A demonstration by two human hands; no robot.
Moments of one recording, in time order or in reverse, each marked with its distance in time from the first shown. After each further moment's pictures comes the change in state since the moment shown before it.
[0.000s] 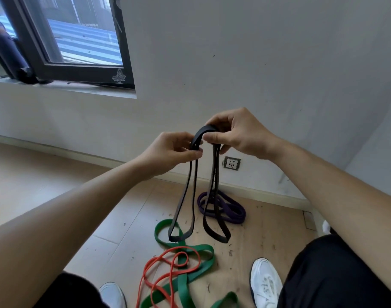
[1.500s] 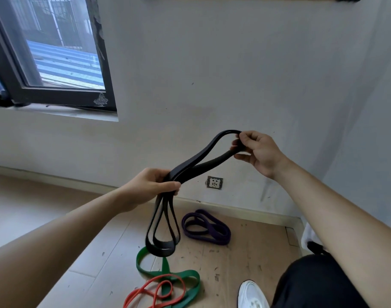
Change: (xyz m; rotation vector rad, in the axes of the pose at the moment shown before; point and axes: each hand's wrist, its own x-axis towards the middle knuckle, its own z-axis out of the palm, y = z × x) left_hand 0.006 -0.022 0.005 -0.099 -0.170 -0.150; right_hand -0.015 0.071 -0.068 0.629 0.431 0.303
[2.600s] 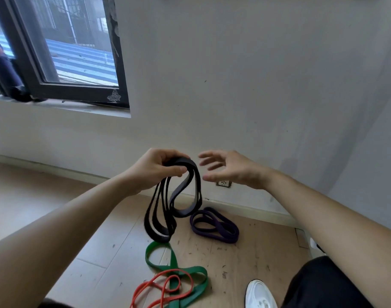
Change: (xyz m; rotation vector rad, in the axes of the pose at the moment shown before) left_hand -0.009 0.023 -0.020 0.044 0.128 0.161; right_hand -0.024 0.018 0.067 -0.681 -0.541 -0.014
